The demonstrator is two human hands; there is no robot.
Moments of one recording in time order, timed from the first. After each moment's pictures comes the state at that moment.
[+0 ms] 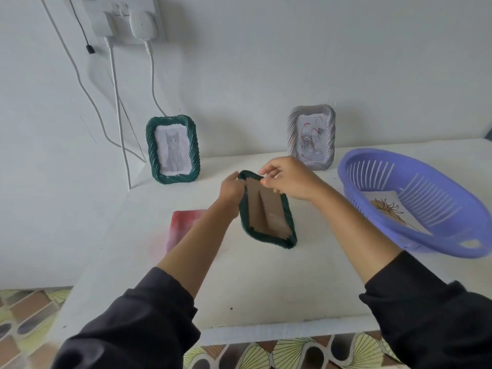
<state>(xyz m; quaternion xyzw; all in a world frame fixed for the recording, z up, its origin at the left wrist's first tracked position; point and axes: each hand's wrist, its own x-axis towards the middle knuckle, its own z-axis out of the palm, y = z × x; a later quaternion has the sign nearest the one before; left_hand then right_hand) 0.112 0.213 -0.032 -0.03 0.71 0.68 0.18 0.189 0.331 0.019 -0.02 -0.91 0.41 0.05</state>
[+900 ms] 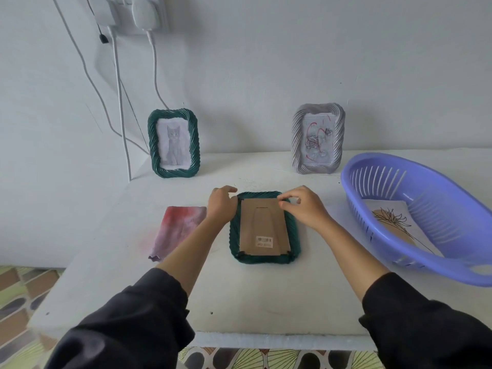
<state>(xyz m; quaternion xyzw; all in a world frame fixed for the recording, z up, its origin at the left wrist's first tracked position) 0.098 0.204 -0.081 0.06 0.93 0.37 0.04 0.174 0.392 -0.077 -0.07 -0.91 0.39 0.08</state>
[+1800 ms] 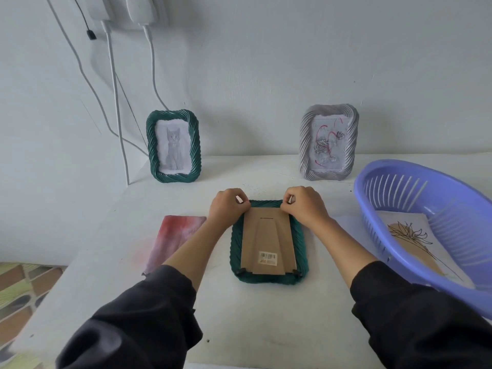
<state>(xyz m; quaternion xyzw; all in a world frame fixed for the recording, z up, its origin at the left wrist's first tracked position) 0.067 0.214 -0.091 0.13 0.94 0.33 0.01 0.124 0.396 -0.086 -0.08 -0.95 0.29 0.10</state>
